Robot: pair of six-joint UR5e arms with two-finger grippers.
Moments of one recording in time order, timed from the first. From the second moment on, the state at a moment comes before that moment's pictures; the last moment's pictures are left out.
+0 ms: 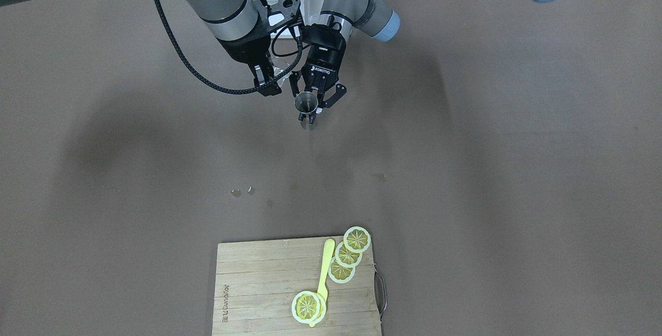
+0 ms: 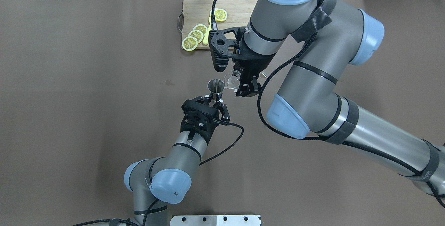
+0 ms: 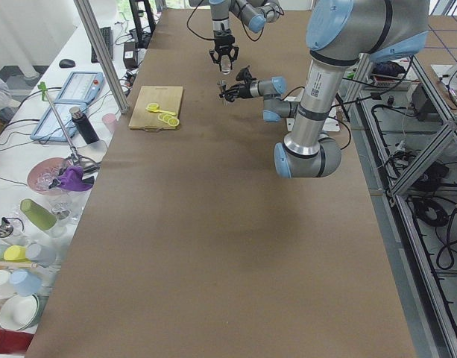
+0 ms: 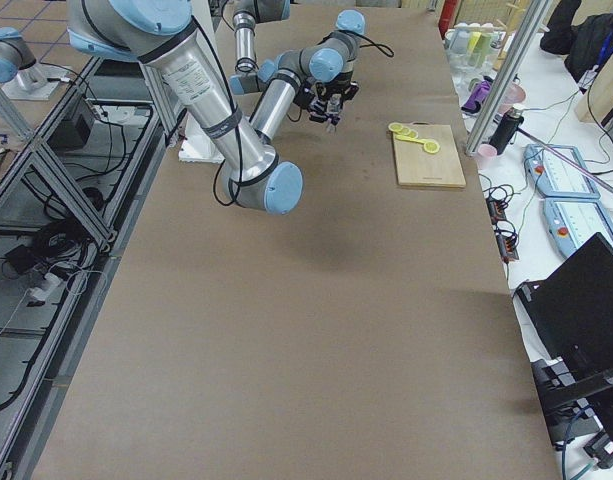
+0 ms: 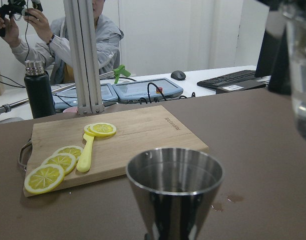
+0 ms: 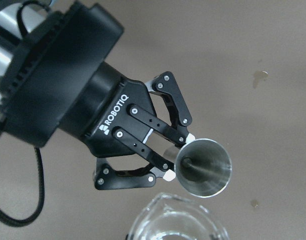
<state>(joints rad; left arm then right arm) -0.18 -2.21 -1.46 -2.51 -0.72 -0.80 0.70 -0.79 1.78 -1.77 2.22 -0.65</state>
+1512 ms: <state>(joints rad) -0.18 -2.23 -1.45 -2.51 -0.72 -0.80 0.73 -0.71 1.64 -1.76 2.21 -0.65</state>
